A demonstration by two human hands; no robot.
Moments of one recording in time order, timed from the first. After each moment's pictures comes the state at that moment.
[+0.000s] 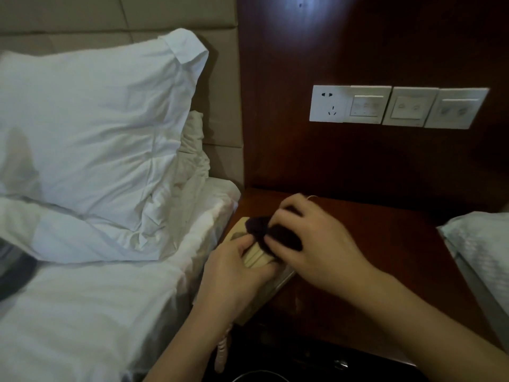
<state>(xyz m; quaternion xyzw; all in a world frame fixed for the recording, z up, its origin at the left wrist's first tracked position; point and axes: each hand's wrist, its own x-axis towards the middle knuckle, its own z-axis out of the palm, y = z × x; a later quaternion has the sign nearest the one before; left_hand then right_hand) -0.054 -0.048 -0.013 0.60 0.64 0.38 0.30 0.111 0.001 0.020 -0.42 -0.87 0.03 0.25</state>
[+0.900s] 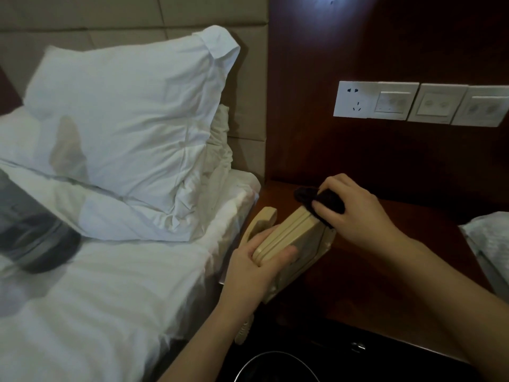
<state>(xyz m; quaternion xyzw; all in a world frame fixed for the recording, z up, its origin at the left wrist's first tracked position) -0.065 -0.070 -0.044 0.50 0.52 0.55 0.41 0.122 0.030 0.024 -0.49 -0.82 0.11 0.28</state>
